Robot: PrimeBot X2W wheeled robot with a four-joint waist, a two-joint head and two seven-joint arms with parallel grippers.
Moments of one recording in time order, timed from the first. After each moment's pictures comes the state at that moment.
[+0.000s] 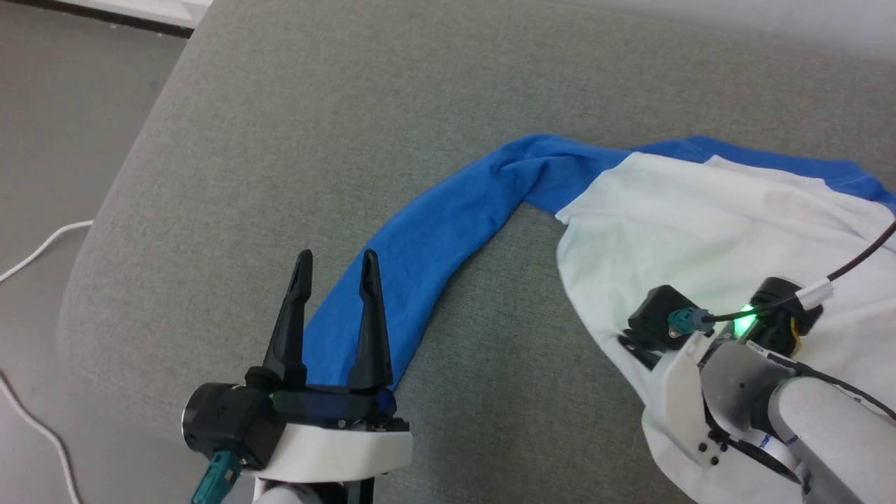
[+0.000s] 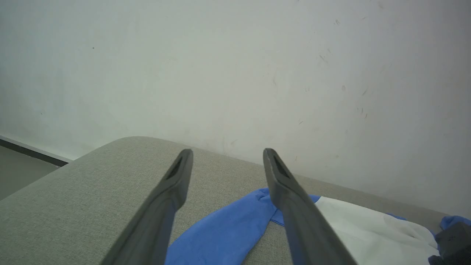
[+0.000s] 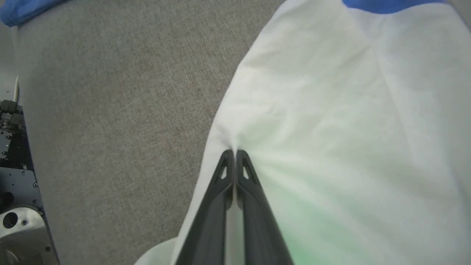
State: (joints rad) left arm -0.01 0.05 -0.31 -0.28 -0.26 0.20 -0.26; right arm -0.45 -0.62 0.75 0.02 0.41 0.13 0.51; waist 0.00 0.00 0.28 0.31
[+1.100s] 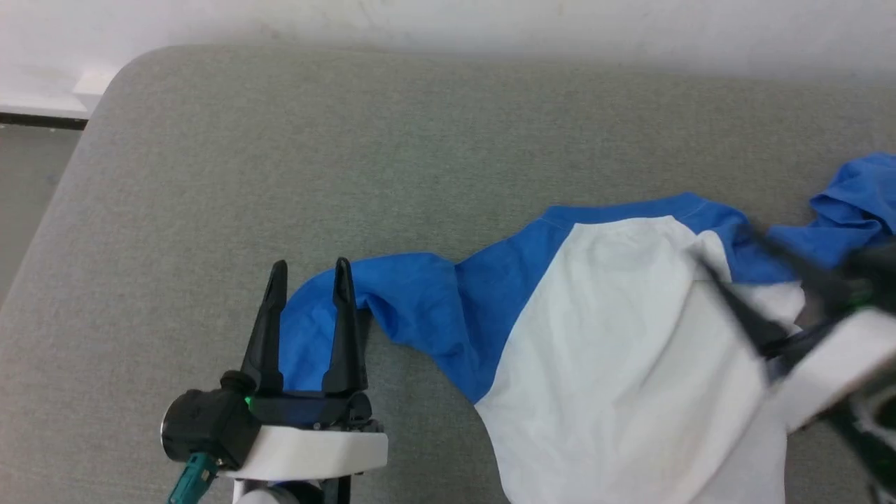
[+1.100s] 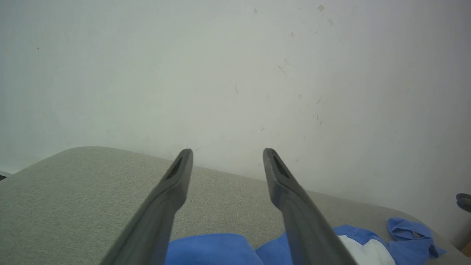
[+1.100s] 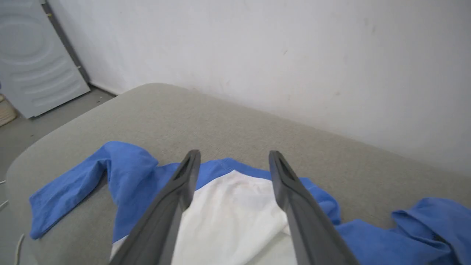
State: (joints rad) left arm 0.01 0.05 -0.24 -0.25 -0.28 0.16 -0.26; right arm -0.15 -0.49 0.22 -0.30 0.61 0.13 0.35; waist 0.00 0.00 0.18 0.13
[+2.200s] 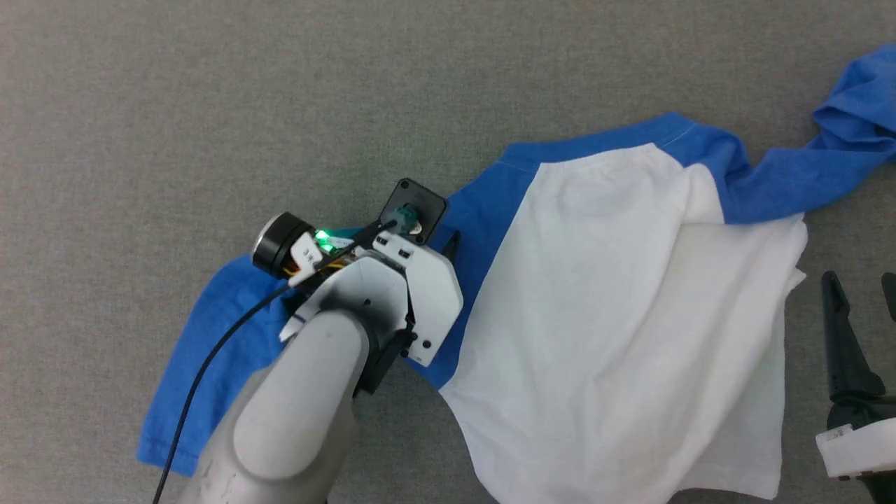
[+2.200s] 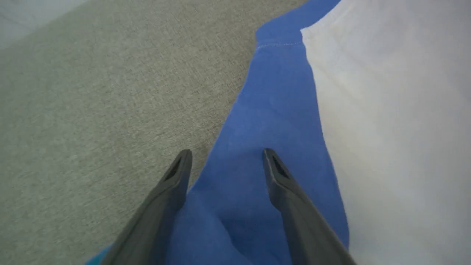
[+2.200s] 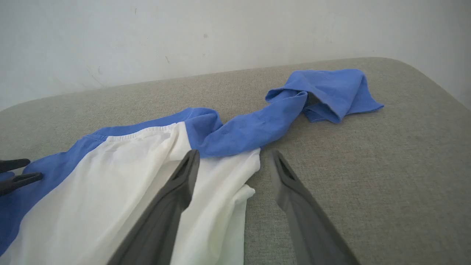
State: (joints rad) left arm -0.52 0.14 -0.47 0.11 -0.08 -0.03 0.54; right arm 0.12 -0.10 -0.22 -0.37 0.33 0.13 0.11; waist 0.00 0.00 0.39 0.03
